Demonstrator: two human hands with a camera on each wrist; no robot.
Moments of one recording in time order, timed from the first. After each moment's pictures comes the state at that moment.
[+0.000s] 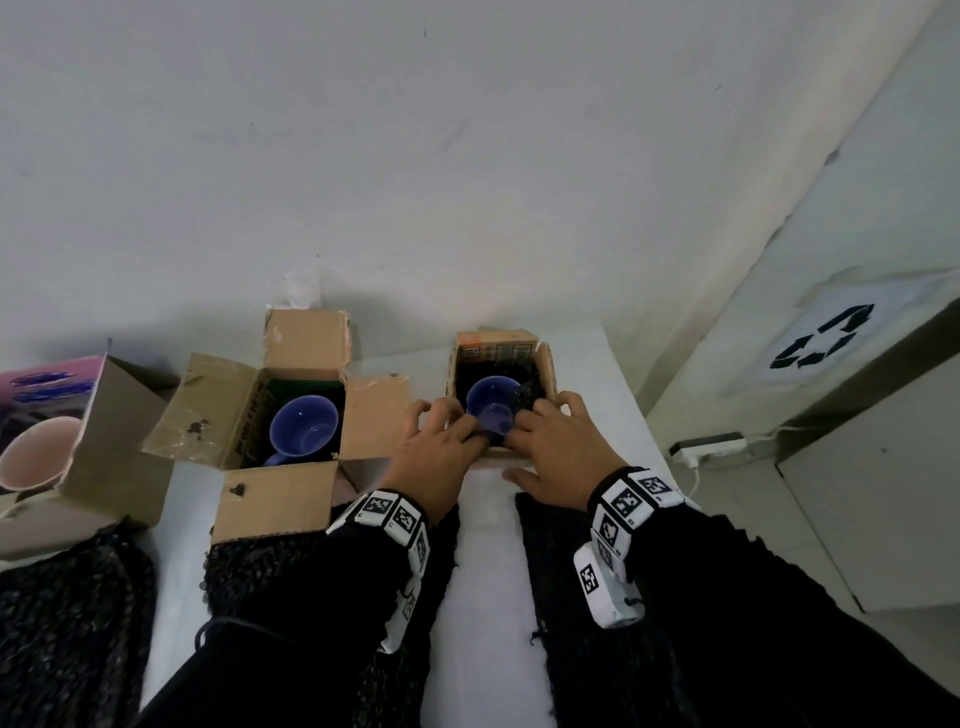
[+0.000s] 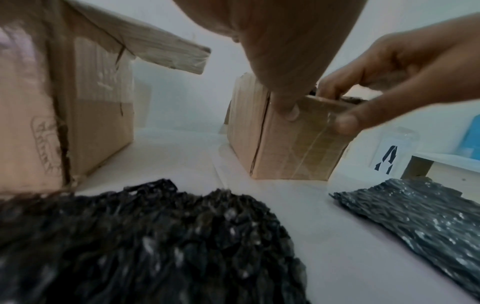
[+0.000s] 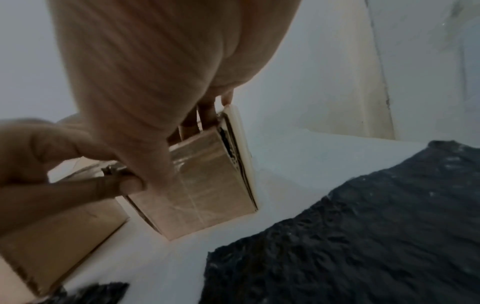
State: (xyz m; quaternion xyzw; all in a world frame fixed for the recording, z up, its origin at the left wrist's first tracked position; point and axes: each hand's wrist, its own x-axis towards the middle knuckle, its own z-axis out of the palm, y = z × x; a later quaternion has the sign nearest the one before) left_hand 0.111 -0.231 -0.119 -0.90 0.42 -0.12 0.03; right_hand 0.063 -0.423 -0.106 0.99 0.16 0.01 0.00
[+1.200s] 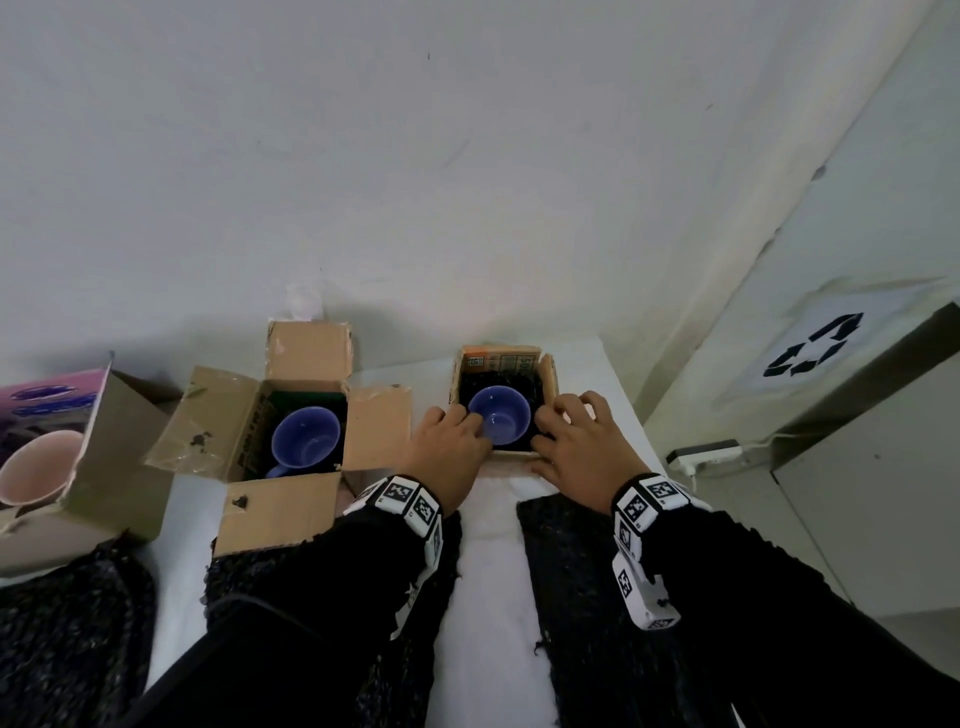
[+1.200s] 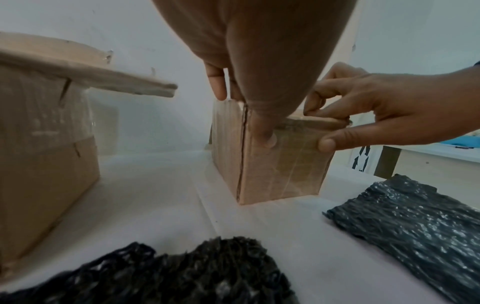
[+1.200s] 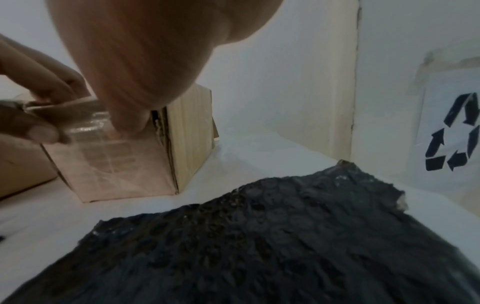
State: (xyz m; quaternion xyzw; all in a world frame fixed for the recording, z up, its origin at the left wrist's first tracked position) left_hand 0.119 -0.251 -0.089 -0.90 0.42 0.01 0.10; right_hand 0.060 -0.453 -0.122 0.97 0.17 0.14 0.09
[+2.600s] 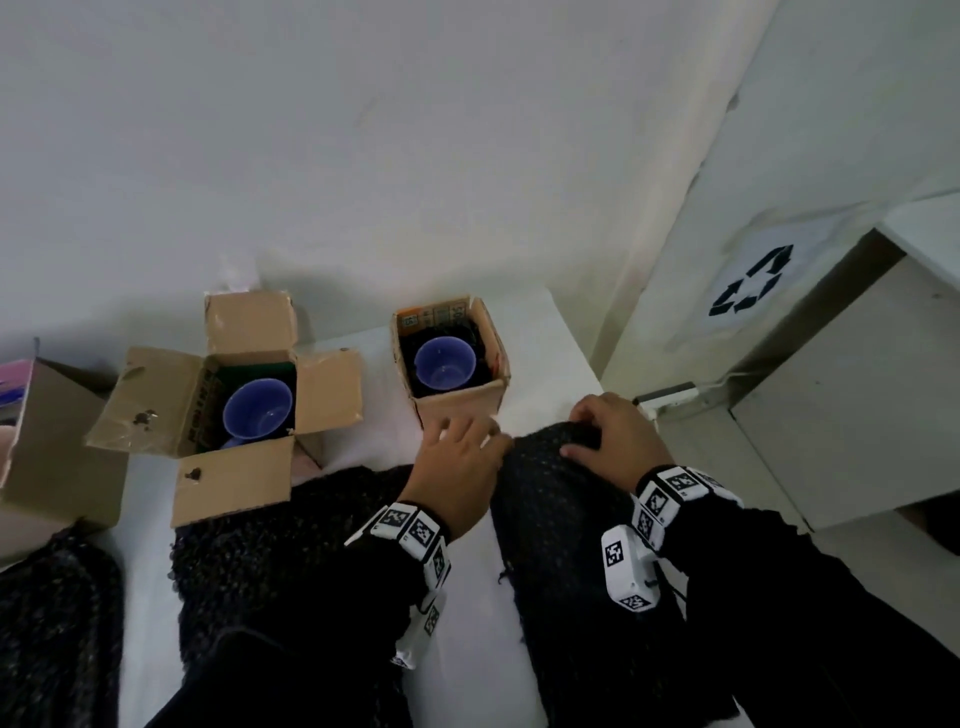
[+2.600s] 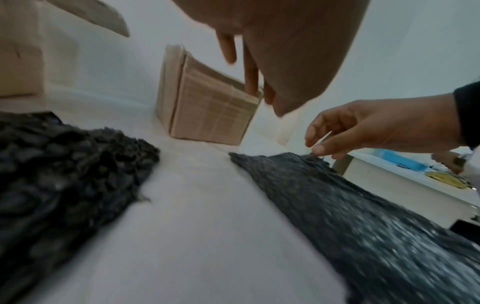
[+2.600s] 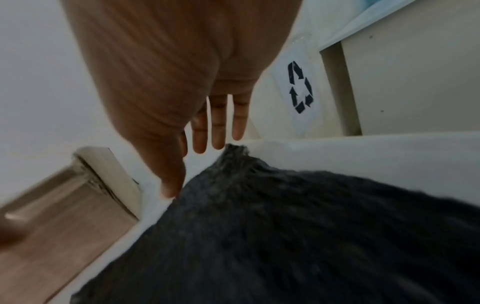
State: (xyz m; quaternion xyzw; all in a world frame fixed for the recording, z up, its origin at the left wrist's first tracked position) left_hand 0.038 -0.272 -0.118 -0.89 0.46 -0.04 -0.05; right_hand -0.026 -0.503 -0.137 0.95 -0.15 0.01 -0.27
